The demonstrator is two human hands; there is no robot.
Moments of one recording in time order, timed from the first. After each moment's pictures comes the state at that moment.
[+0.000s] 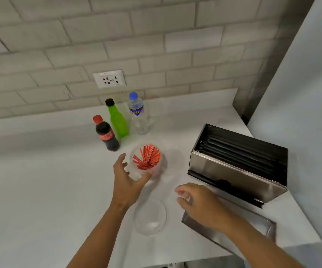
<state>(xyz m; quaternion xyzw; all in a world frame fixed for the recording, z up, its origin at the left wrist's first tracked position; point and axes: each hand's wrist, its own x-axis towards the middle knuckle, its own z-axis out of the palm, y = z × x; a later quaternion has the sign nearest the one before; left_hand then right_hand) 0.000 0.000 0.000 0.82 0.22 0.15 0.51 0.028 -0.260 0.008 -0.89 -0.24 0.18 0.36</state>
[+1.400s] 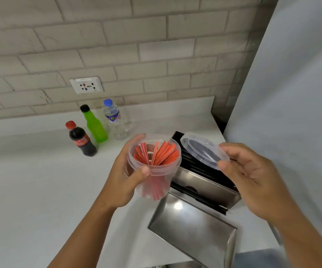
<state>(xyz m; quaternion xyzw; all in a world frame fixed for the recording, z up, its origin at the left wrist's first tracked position) 0.016 -0.115 0.133 0.73 -0.05 0.12 0.67 0.059 -0.412 0.162 -0.76 -0.23 0.01 0.61</state>
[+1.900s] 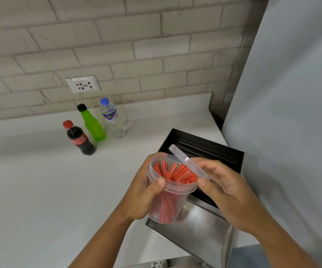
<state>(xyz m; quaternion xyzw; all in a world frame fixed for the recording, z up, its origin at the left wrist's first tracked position) 0.004 -0.163 0.111 0.72 -0.05 0.00 0.69 0.039 -0.400 0.124 -0.73 -0.26 0.12 0.61</state>
